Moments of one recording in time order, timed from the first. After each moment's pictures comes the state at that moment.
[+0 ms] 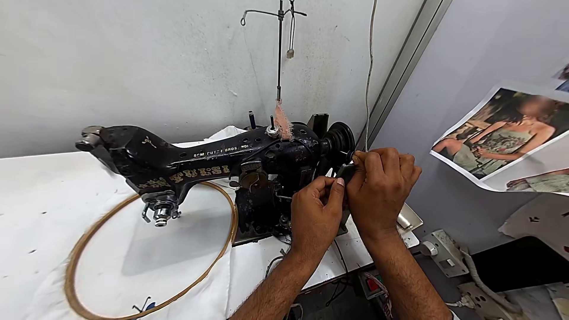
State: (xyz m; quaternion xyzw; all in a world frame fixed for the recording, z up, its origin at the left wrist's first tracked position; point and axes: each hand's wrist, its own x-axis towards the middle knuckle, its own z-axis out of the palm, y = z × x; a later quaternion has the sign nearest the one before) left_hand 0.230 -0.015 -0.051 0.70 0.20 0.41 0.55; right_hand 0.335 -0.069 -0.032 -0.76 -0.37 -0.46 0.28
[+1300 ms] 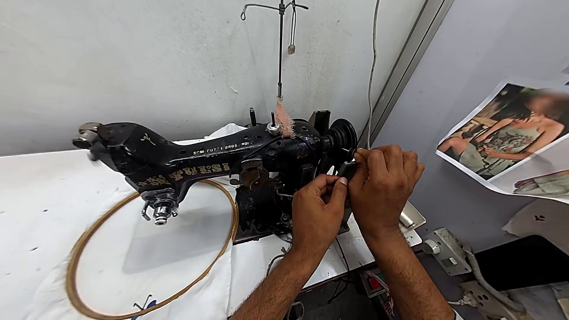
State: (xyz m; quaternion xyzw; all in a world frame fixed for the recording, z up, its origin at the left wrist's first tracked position) left_hand 0.232 -0.013 -0.056 0.69 0.20 0.41 0.55; right_hand 0.335 -0.069 -0.033 -0.76 -0.37 -0.46 0.29
